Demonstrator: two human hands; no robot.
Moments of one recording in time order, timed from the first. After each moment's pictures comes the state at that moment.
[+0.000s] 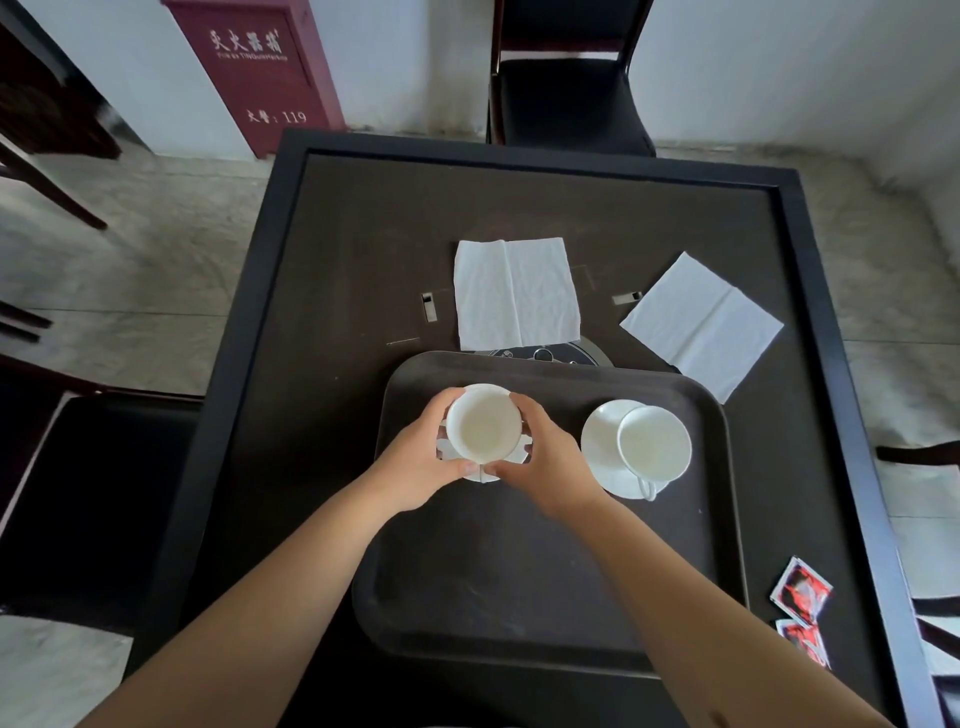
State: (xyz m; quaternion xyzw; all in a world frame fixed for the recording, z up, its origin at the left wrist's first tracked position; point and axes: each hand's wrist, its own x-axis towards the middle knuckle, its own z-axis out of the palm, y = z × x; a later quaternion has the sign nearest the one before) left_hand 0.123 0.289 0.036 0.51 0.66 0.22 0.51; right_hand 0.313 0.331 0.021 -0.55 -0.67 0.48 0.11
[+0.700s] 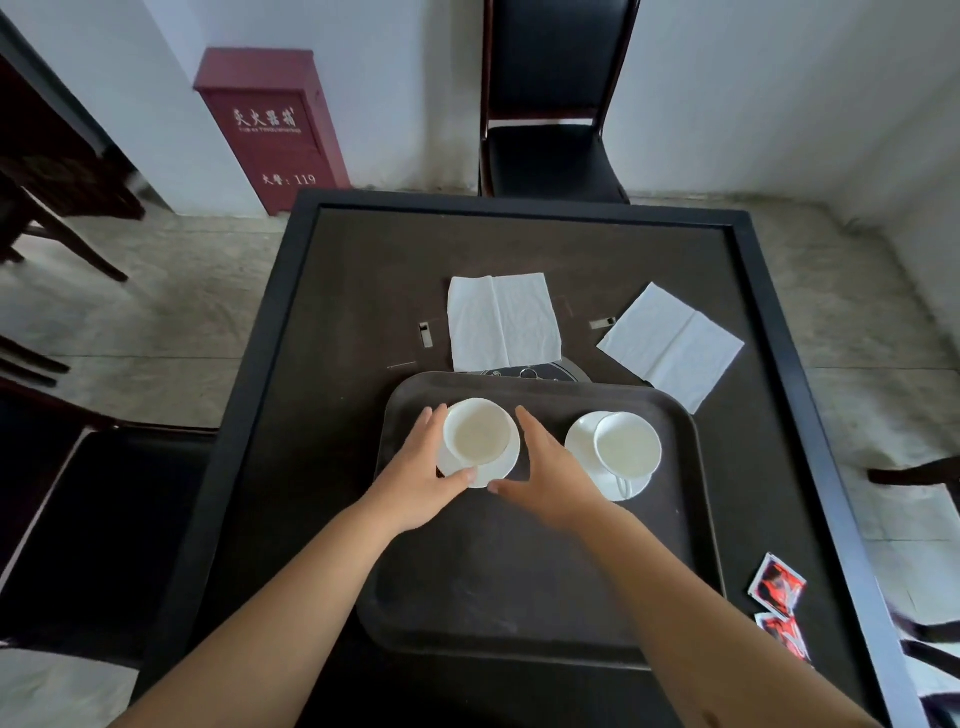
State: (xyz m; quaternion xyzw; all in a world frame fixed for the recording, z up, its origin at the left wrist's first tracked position) left_hand 0.133 0.265 0.049 0.53 0.71 0.15 0.43; right_hand 0.332 0.316 0.054 -0.54 -0.72 0.43 0.04
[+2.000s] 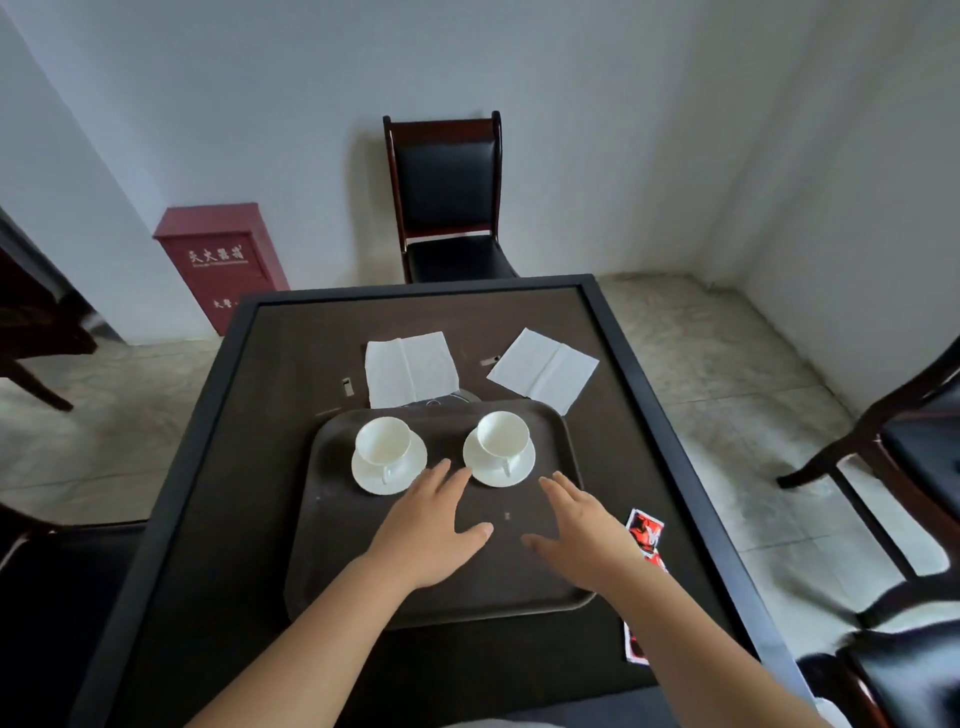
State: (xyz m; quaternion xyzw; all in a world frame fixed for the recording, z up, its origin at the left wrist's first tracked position) left_hand 0.281 0.178 0.130 0.70 0.65 0.06 0.28; right_hand 0.508 0.194 0.120 -0.62 -0.74 0.26 0.01
